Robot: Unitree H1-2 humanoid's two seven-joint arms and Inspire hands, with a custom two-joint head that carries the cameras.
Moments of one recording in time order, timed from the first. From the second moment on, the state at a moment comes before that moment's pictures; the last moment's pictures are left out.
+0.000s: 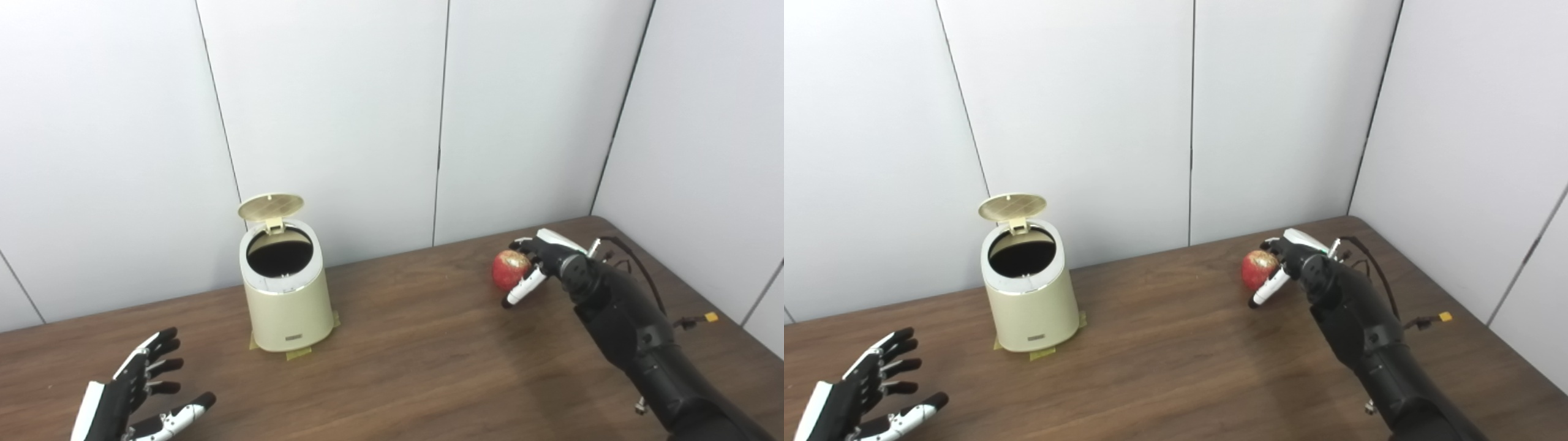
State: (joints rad) left arm -0.16 0.21 0.00 -0.04 0.17 0.04 -0.10; right arm -0.59 -0.55 0.09 0.44 -0.66 0.47 0.35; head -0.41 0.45
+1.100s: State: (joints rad) left arm -0.15 0.21 0.00 -0.02 0.15 0.06 -0.12; right arm -0.54 -0.50 0.10 0.49 -0.57 0.27 -0.05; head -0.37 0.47
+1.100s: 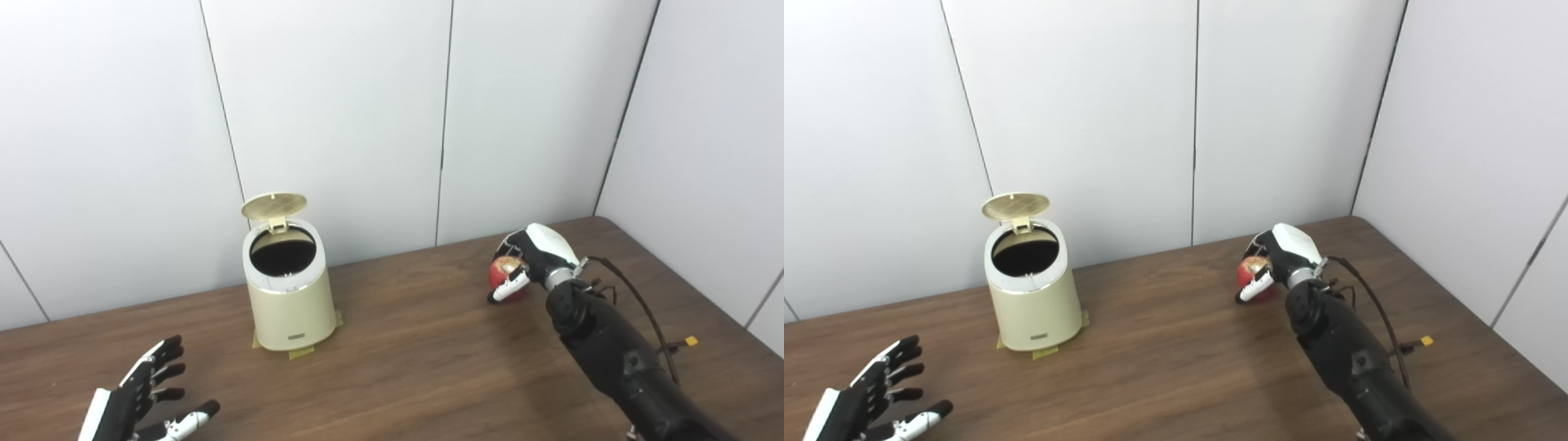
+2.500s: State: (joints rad) left arm -0.16 0.14 -0.07 0.07 0.20 -0.03 -0.04; right arm -0.75 -0.19 0.20 0.19 -0.52 0.25 0.07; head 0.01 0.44
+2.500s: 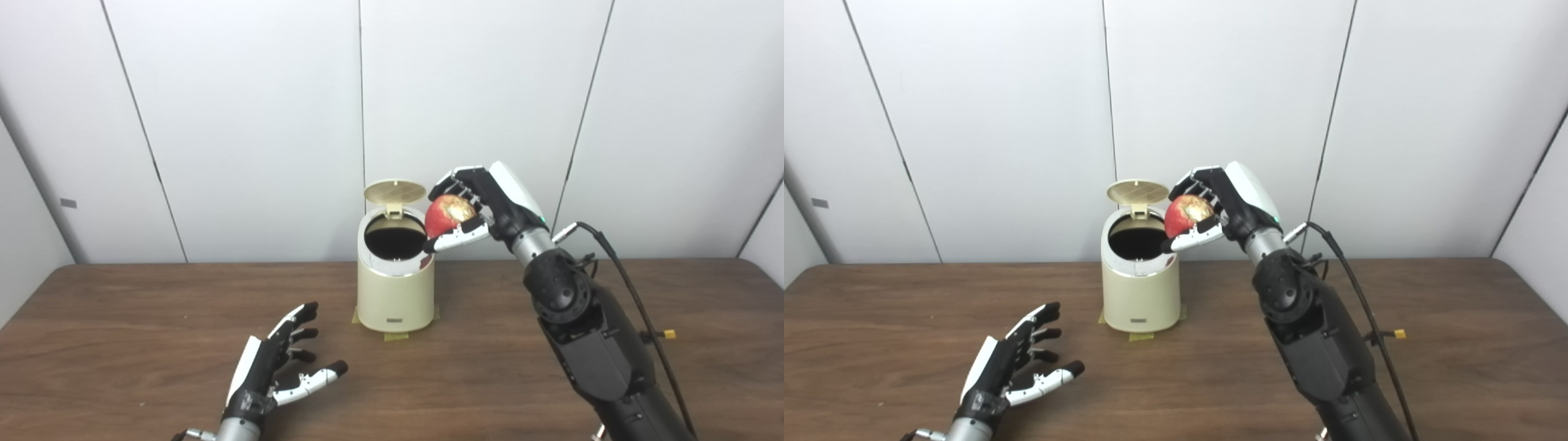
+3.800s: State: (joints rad) left arm -0.16 0.11 -0.09 0.06 0.23 -0.01 -0.01; right arm -0.82 -0.08 0.28 0.37 -0.56 0.17 0.00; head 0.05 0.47
